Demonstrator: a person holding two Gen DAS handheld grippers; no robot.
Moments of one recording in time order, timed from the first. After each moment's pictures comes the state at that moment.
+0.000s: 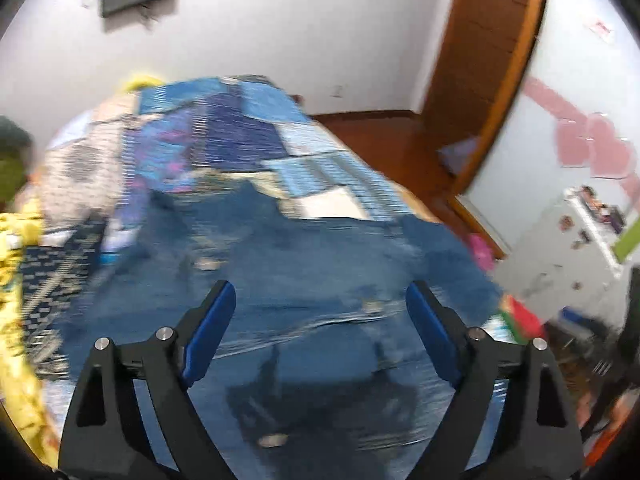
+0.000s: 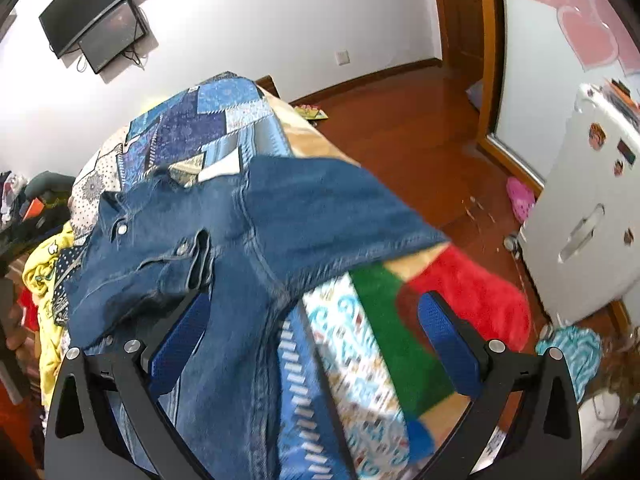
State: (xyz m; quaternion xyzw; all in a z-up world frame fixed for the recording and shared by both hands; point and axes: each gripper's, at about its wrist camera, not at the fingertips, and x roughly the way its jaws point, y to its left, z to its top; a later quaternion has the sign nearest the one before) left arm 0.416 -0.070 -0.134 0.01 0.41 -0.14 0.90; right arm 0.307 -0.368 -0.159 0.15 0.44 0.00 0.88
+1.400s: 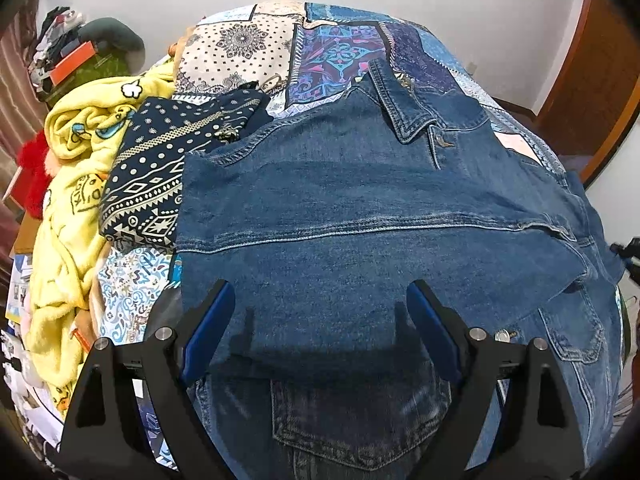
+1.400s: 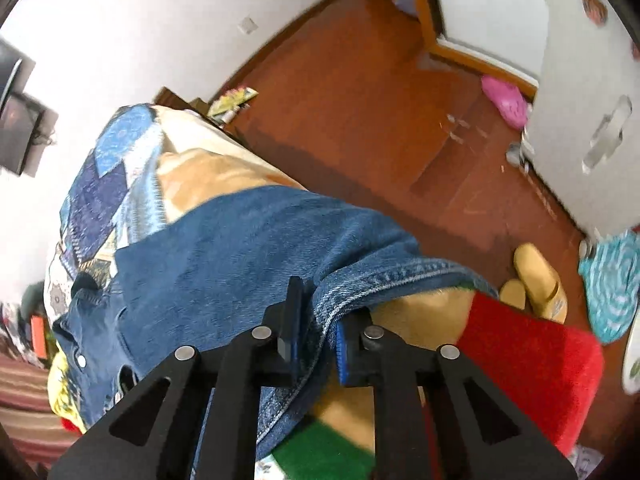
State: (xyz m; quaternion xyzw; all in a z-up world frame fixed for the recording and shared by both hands) left arm 0.361 0.082 -0.228 -0.04 0.48 0.05 0.87; right arm 0.416 -0.444 -0.241 0.32 0.50 -0.07 0.80
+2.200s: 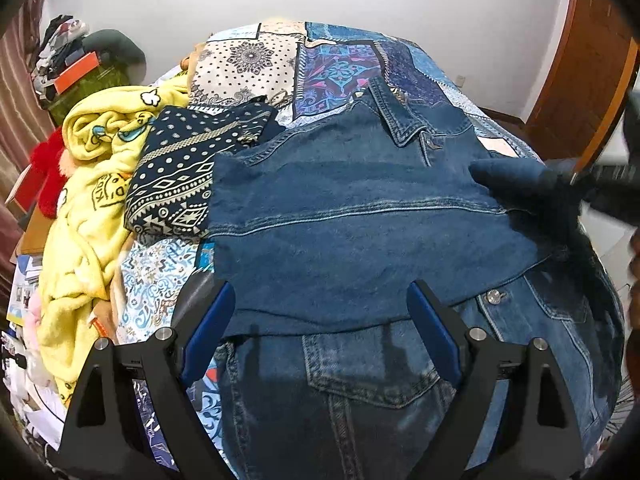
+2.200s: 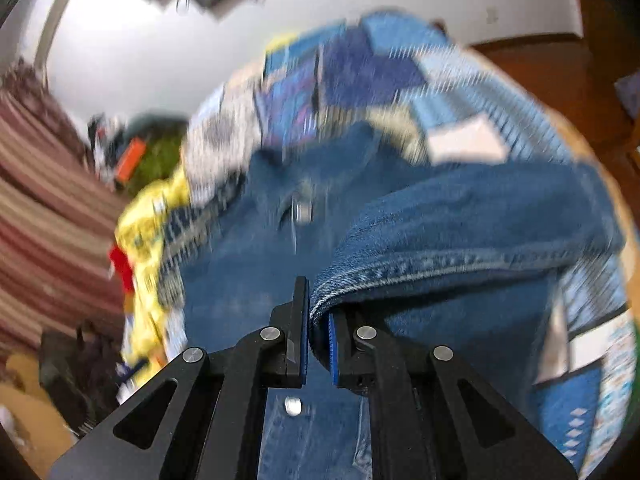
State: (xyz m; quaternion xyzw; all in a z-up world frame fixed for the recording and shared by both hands) left arm 0.314 0.100 -0.211 -0.04 0.45 0.04 0.89; right arm 0.413 -0.169 -0.168 0.17 0.51 0.24 0.81
